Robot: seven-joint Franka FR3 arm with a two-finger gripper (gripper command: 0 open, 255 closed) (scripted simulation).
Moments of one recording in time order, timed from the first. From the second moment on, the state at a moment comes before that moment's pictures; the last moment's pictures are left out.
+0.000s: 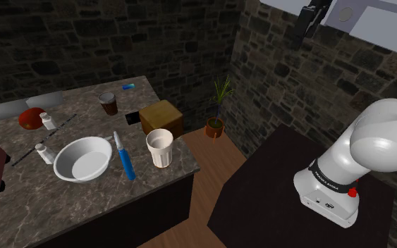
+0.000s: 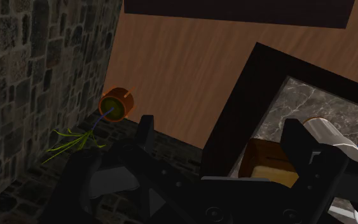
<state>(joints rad) -0.01 -0.82 0.06 -2.31 -0.09 1.48 -0.02</state>
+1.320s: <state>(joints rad) 0.04 -0.44 0.31 -2.43 0.03 1.98 0.29</state>
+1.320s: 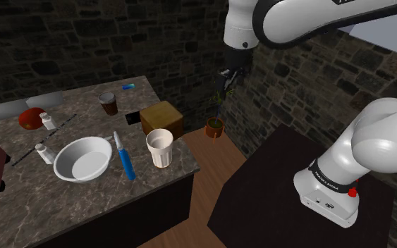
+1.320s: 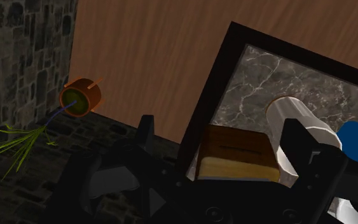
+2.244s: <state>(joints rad) 0.06 0.09 0.45 -2.22 -0.16 2.26 0.62</state>
